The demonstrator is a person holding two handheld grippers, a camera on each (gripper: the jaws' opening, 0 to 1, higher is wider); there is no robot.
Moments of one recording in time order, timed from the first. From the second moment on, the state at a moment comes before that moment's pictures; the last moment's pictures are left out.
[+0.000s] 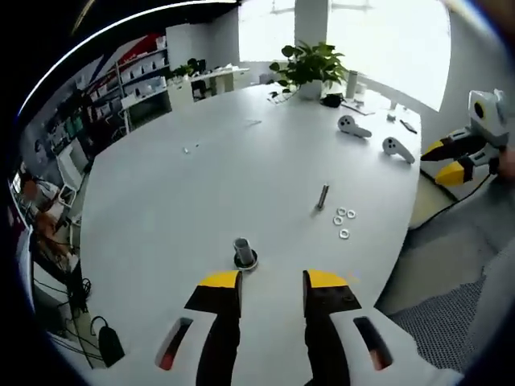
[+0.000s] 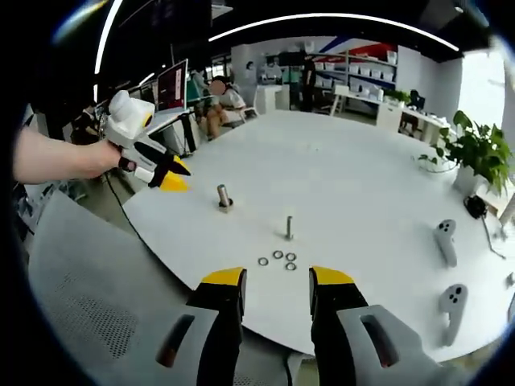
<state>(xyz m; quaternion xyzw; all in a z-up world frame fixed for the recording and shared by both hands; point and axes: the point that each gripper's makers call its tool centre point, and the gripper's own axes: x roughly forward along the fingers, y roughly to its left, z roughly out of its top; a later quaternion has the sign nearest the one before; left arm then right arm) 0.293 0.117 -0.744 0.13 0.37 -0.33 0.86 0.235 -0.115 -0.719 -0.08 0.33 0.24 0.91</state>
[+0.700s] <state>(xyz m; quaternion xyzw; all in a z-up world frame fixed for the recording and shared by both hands) 0.243 0.120 -0.682 0.05 0.28 -0.35 0.89 0.239 -0.129 -0.719 -0.08 0.33 0.21 0.92</state>
